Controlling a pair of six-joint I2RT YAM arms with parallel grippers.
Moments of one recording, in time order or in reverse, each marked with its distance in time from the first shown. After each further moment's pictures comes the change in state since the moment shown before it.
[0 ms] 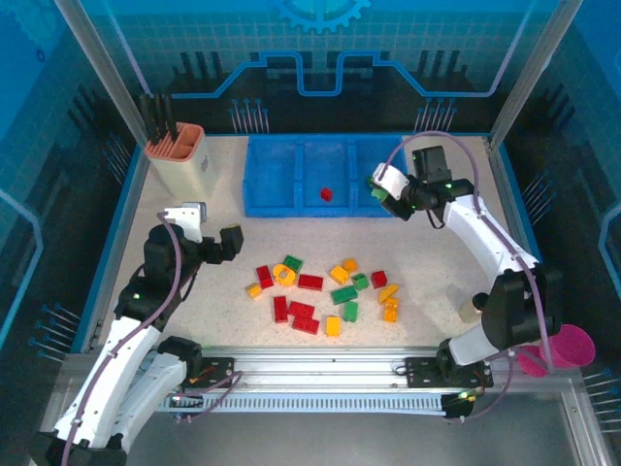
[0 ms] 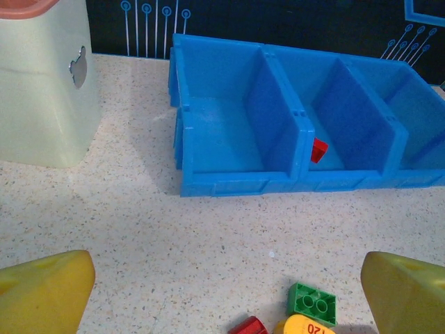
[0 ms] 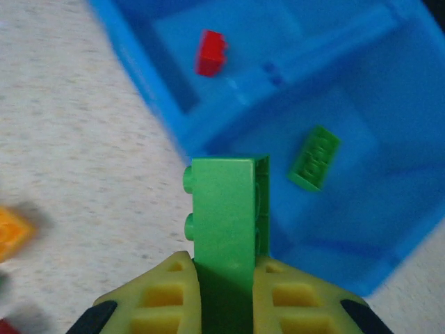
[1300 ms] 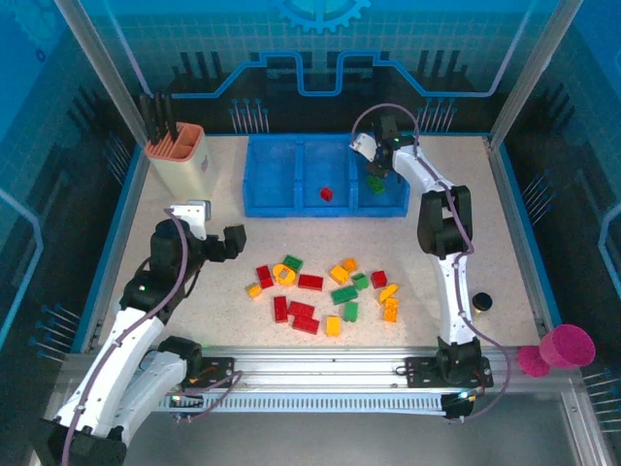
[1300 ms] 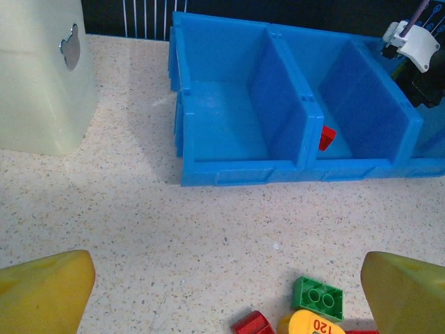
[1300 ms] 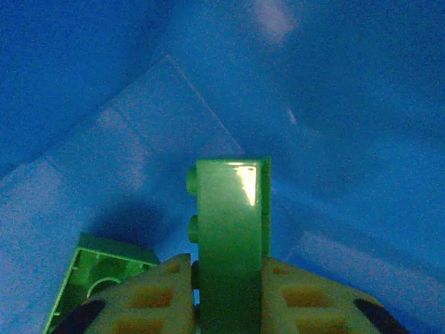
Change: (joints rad) left arm 0.000 0.063 0.000 0.013 0.003 0.000; right arm 0.023 0.924 0.916 -0.083 0.367 0.014
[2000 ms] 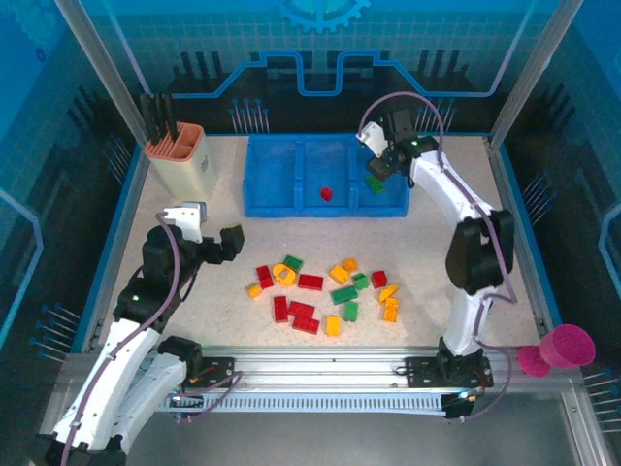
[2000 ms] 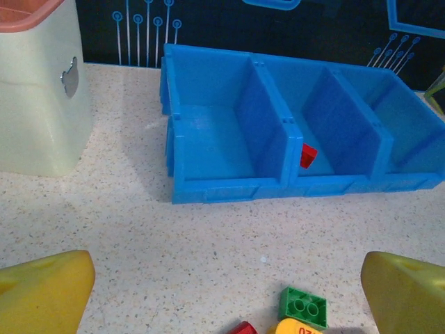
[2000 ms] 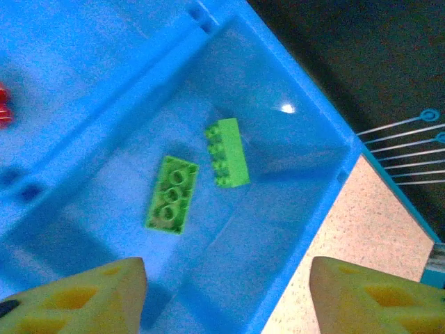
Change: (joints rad) left arm -0.010 -0.083 0.000 -0.001 0.012 -0.001; right arm 0.082 -0.552 -0.430 0.002 0.026 0.186
